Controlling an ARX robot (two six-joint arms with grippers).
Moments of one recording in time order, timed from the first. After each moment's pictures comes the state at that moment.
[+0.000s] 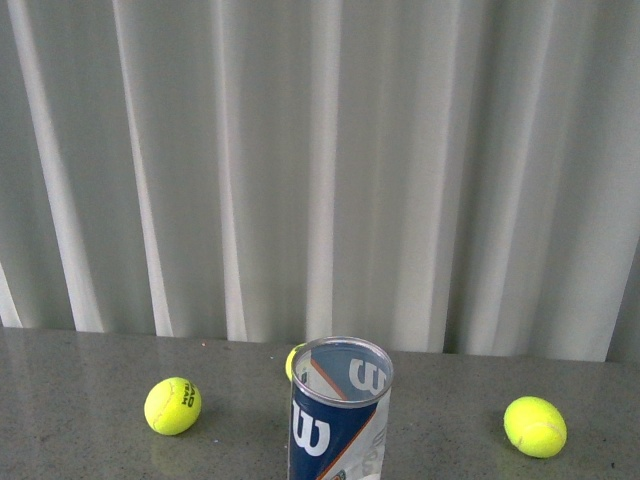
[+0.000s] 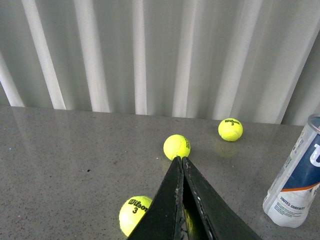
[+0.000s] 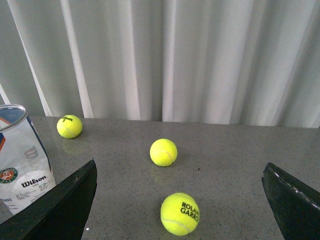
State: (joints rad) left arm 0.00 0.18 0.02 0.19 0.00 -0.01; right arm 0.00 0.00 0.00 0.00 0.00 0.00
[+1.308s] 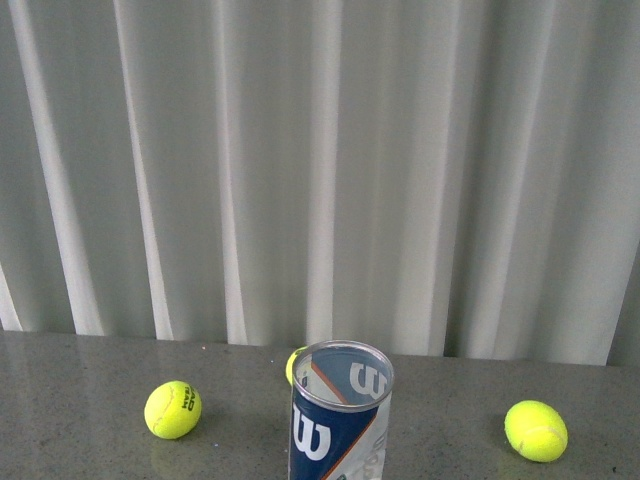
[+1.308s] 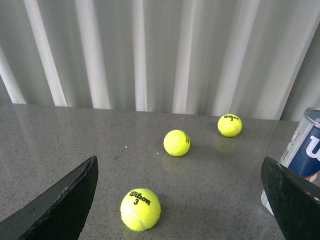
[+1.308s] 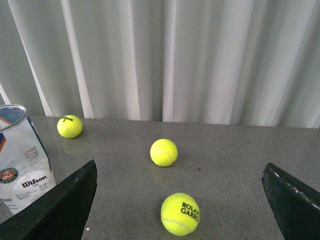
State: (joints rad) left arm 0.00 0.00 0.02 0.00 0.00 0.00; right arm 0.00 0.00 0.00 0.00 0.00 0.00
